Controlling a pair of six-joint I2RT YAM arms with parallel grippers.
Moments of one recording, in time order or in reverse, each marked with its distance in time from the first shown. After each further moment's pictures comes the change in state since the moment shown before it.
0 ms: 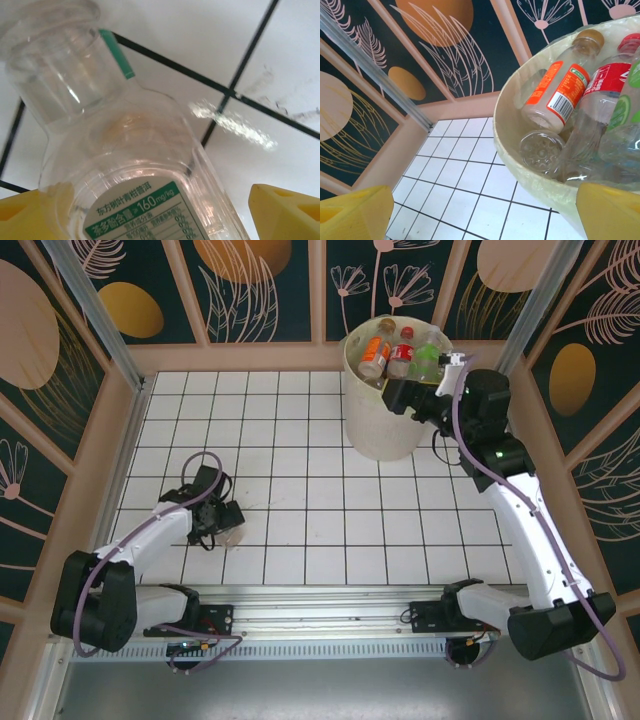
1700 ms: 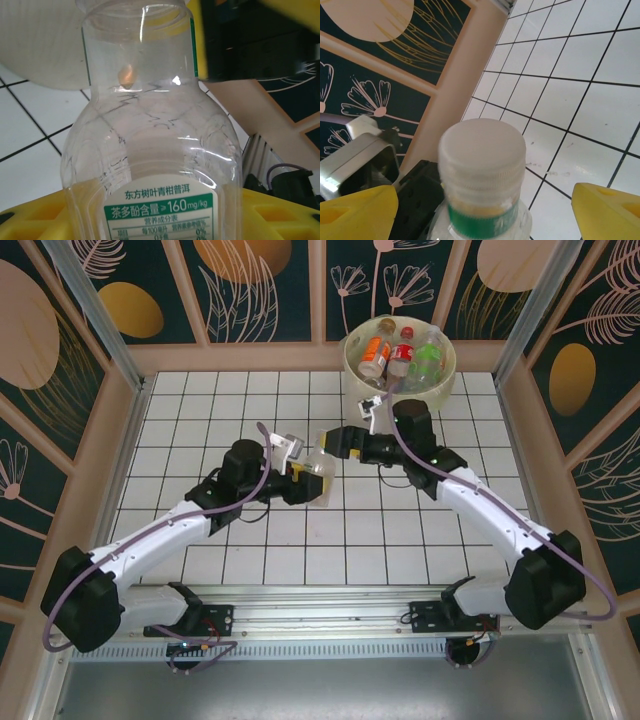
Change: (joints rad) left arm -0.373 -0.001 0.192 0.719 0.571 0.277; right arm 0.244 0.184 -0.250 0.257 -0.323 0.259
